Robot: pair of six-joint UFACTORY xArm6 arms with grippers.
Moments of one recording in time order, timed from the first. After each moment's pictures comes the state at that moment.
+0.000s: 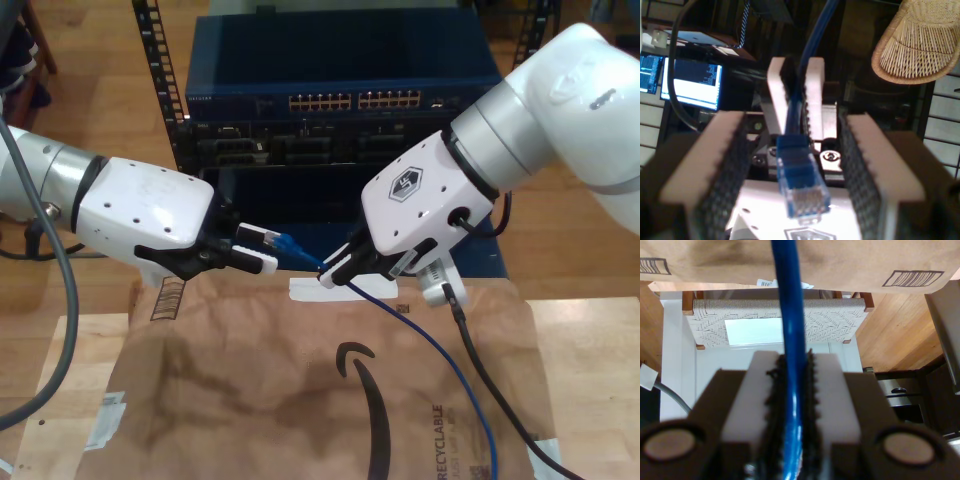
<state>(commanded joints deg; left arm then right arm) 14.9 -8.9 -54.1 -61.1 101.7 -68.4 14.6 -13.8 -54.9 51.0 74.4 86.4</state>
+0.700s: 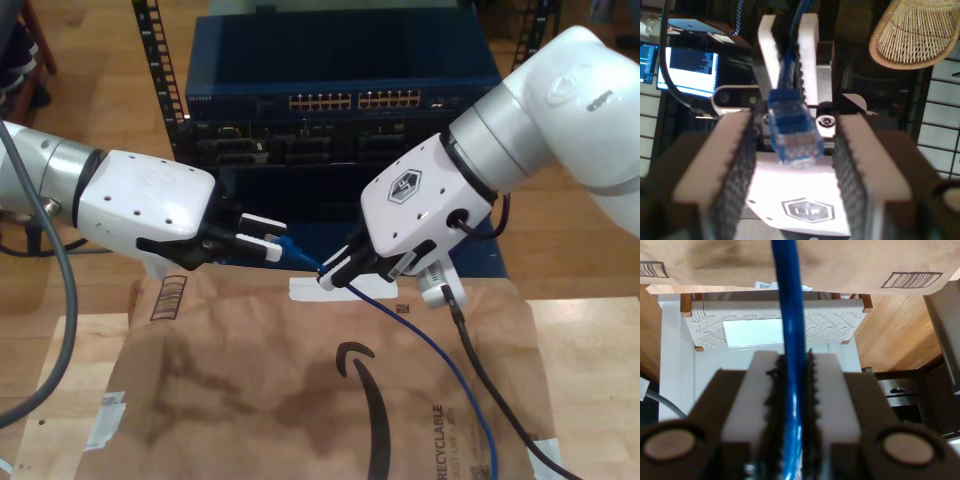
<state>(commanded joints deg) 15.0 -9.2 -54.0 -63.4 101.8 -68.4 14.7 -13.4 -54.9 51.0 74.4 86.4</state>
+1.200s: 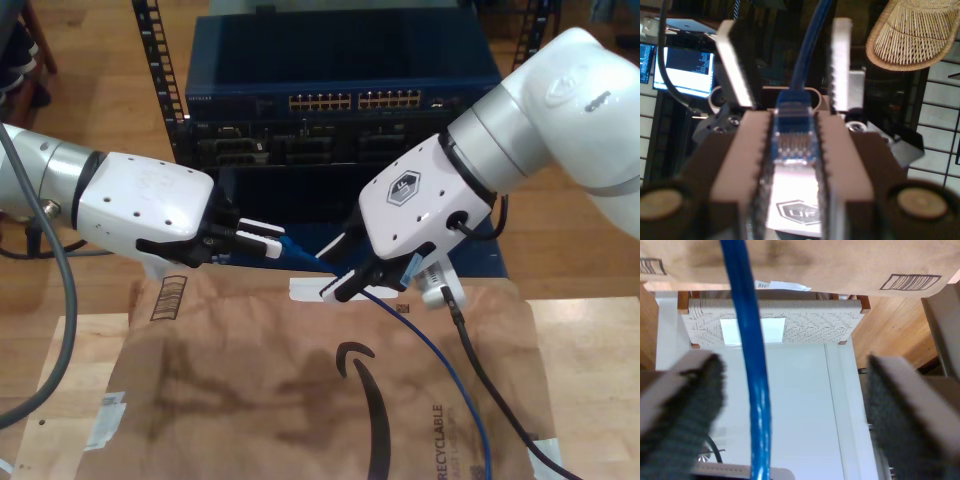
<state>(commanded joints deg) 15.1 -9.2 -53.9 -63.4 101.5 -68.8 14.7 -13.4 -54.9 52.4 74.4 82.4</state>
